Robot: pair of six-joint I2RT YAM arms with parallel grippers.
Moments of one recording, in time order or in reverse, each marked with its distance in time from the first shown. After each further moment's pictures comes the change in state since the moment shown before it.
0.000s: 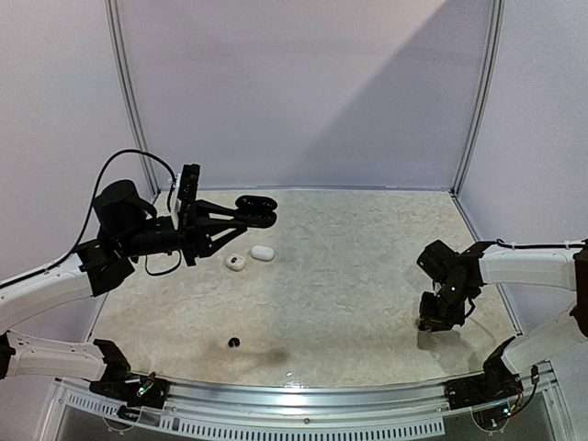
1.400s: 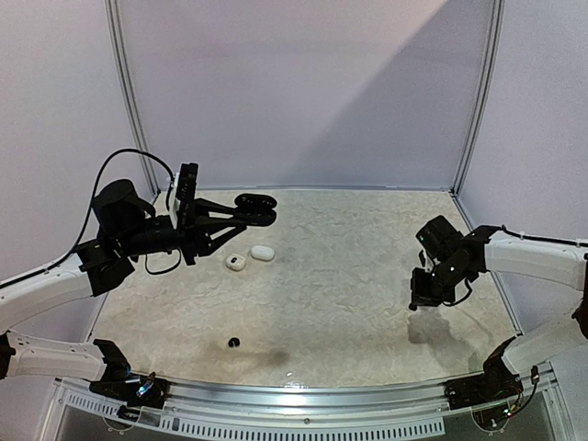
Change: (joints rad) left arm 0.005 0.000 0.000 0.021 0.011 0.007; right arm 0.003 -0.025 0.126 0.067 -0.053 -0.130
